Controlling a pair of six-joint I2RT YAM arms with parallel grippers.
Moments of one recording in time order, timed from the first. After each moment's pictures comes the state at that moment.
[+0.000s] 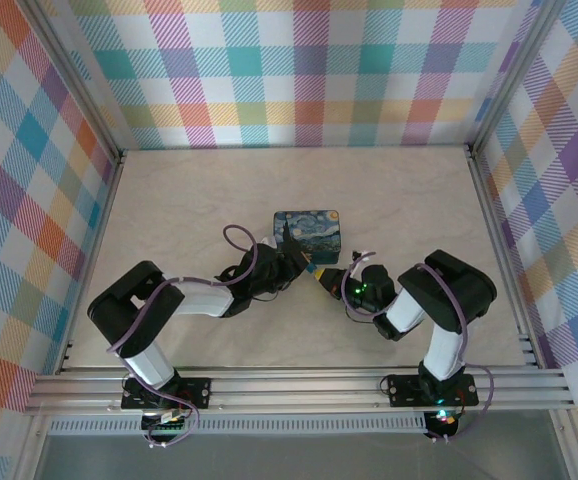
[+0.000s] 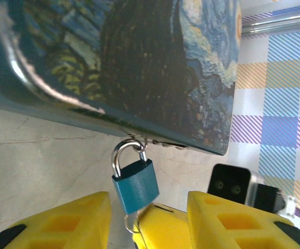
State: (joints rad) left arm -0.76 1.67 0.63 0.55 0.09 -1.32; right arm 0.62 1.80 0.26 1.22 -0.28 1.18
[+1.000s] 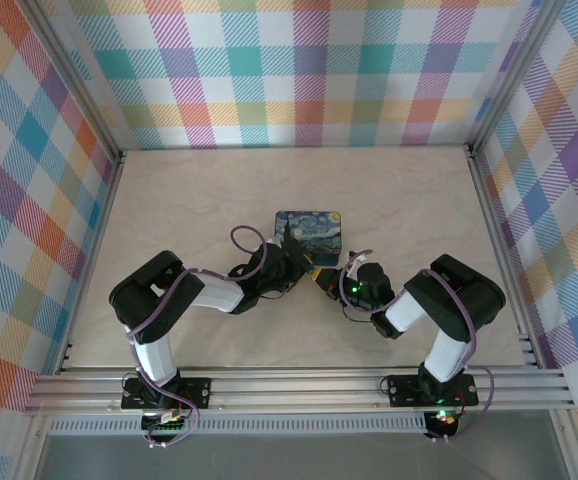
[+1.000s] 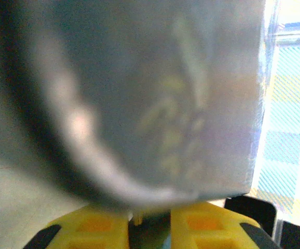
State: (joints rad) left arm -0.77 1.80 0.69 0.61 0.08 -1.40; right arm 0.65 1.73 0.29 1.10 -0.26 1.23
